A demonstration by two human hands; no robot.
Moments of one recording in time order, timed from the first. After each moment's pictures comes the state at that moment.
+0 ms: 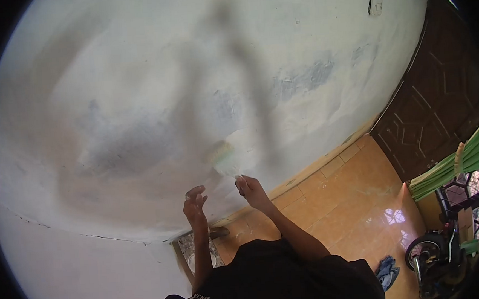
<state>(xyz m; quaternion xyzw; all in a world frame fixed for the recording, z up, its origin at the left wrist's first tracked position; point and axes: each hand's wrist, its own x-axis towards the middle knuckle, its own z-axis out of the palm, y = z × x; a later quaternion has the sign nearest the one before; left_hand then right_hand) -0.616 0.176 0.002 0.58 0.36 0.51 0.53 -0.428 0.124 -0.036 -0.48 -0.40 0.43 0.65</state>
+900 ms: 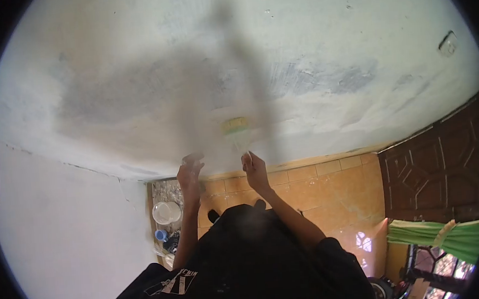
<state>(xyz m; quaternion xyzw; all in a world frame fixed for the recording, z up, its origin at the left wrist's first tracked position) -0.535 0.136 -0.007 0.53 0.42 0.54 0.50 -0.345 0.112 -0.091 -0.53 -0.44 0.41 0.60</state>
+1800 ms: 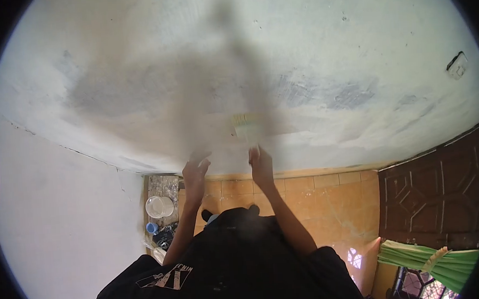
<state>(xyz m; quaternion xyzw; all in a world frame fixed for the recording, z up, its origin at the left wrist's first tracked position) -0.491 0.130 0.010 0.58 0.47 0.48 0.46 -0.294 0.128 -0.063 -0.53 -0.49 0.31 0.62</state>
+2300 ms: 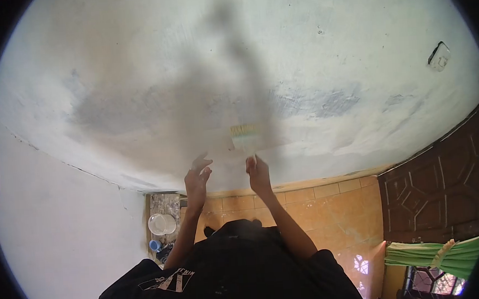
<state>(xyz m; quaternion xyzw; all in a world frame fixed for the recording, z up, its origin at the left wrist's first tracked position) -0.484 0.145 0.015 0.59 0.43 0.50 0.47 -0.288 0.137 -0.070 -0.51 -0.48 0.34 0.63</state>
